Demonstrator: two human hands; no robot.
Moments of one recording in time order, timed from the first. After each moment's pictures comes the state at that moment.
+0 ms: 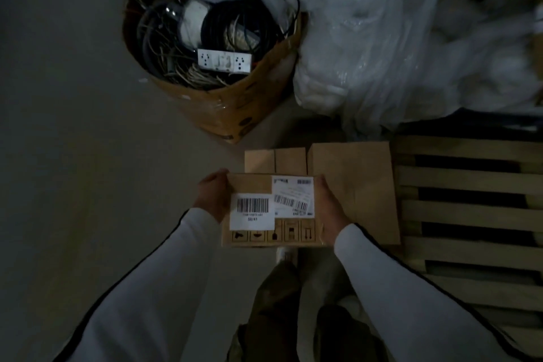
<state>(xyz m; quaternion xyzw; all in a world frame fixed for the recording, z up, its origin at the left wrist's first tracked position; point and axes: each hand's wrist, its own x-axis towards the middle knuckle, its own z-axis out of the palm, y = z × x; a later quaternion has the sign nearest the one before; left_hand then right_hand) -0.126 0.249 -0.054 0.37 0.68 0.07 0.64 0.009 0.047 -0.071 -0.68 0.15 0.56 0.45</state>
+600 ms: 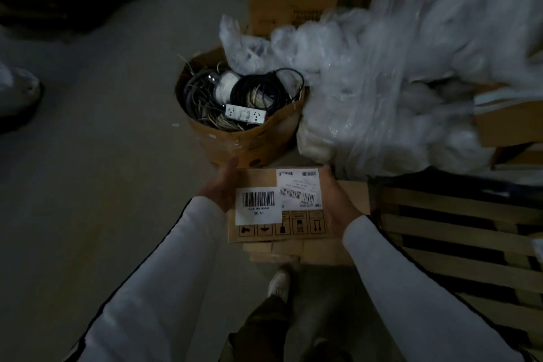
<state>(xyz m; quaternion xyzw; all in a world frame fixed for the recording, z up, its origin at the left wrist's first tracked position) -0.130 0.196 0.133 0.42 0.56 0.05 0.71 0.021 0.011 0.110 -0.68 -0.02 0.53 0.50</state>
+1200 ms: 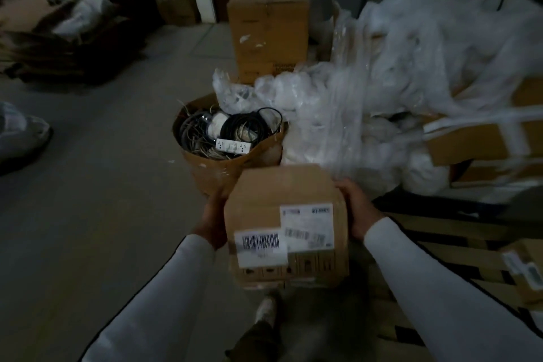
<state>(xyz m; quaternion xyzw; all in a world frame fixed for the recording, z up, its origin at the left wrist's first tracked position) -0.158 0.074 0.166 0.37 0.46 0.12 0.80 0.059 -0.117 0.175 -0.60 -0.01 0.52 0.61</state>
